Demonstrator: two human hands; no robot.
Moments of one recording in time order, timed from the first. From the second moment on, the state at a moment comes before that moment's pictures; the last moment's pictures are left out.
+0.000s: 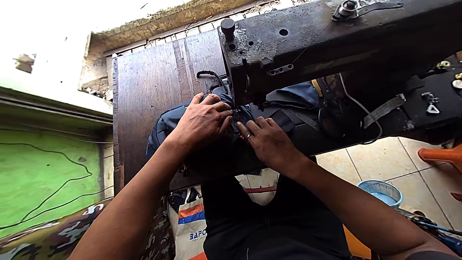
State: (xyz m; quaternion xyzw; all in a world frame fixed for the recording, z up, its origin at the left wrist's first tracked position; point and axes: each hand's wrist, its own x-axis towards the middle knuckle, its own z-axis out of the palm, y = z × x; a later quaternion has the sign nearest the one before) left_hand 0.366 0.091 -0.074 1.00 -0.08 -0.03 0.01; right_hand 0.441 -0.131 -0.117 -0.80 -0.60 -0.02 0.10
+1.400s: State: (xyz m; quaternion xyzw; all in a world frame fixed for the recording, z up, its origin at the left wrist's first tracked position) left_hand 0.438 0.127 -0.014 0.77 0.20 -0.34 0.50; right_hand 0.433 -0.121 -0.109 -0.83 -0.55 0.02 0.08
